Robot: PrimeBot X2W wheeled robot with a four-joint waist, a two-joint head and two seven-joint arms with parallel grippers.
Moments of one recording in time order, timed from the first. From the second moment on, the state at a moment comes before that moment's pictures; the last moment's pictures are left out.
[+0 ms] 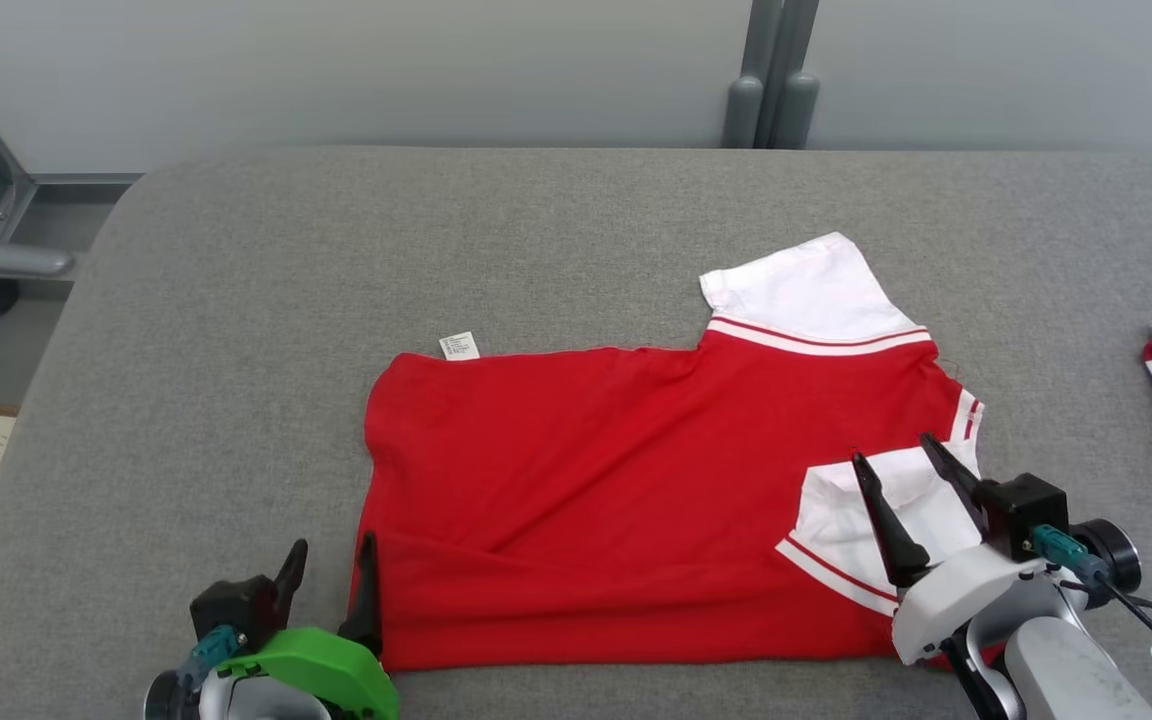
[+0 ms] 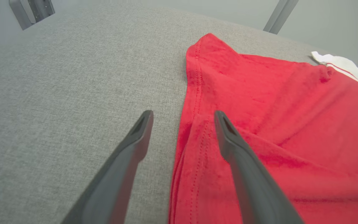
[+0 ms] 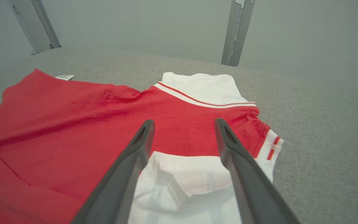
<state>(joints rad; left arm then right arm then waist) -0.16 0.05 -0.15 0.63 -0.35 -0.09 -0.26 -0.21 -0.20 0.21 0.47 0.19 0.13 -0.26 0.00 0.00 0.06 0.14</state>
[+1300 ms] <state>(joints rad) -0.64 0.10 0.00 1.06 -0.23 -0.10 -0.26 -0.31 -0.23 0.25 0.35 0.22 0.13 -0.26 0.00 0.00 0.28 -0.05</state>
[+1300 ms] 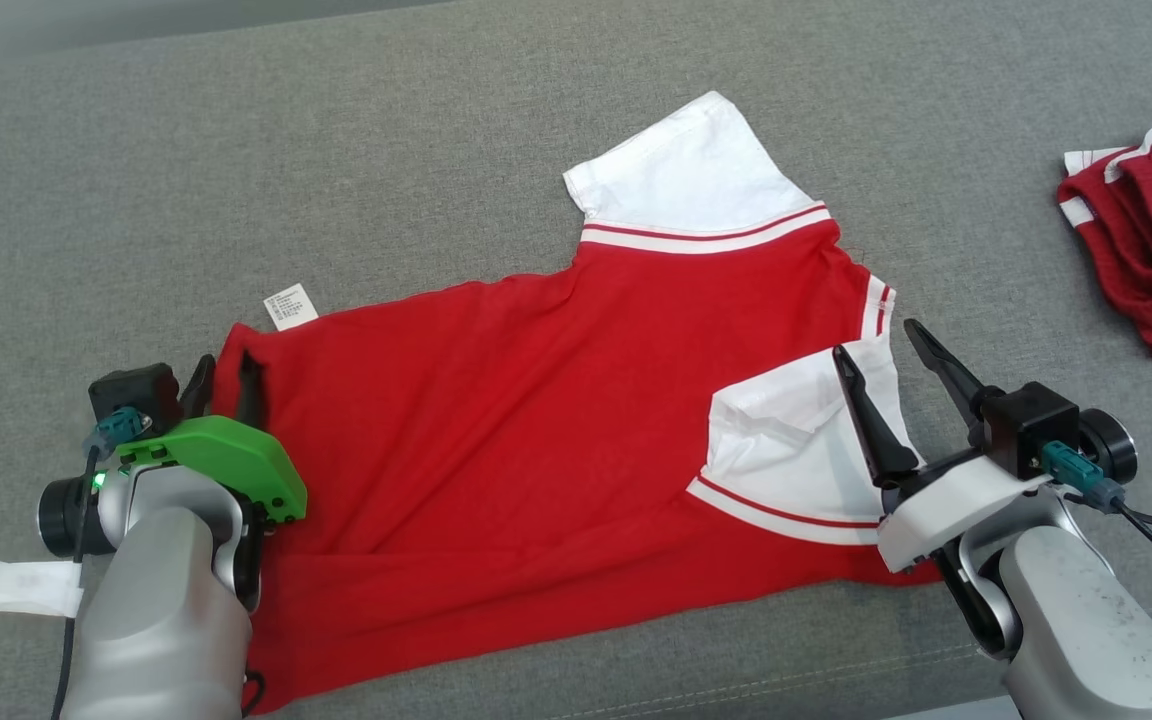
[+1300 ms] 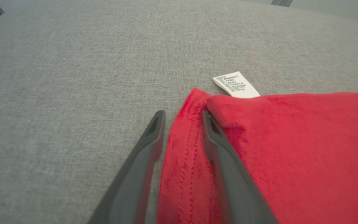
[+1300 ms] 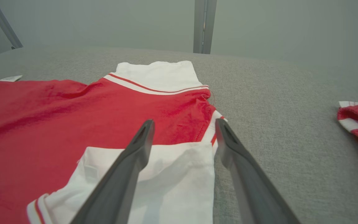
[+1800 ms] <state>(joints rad) -0.68 0.10 -0.02 1.11 -0.21 -0.12 -0.26 -0.33 -0.24 0.27 0.37 0.24 0.13 -0.26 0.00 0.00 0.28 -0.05</state>
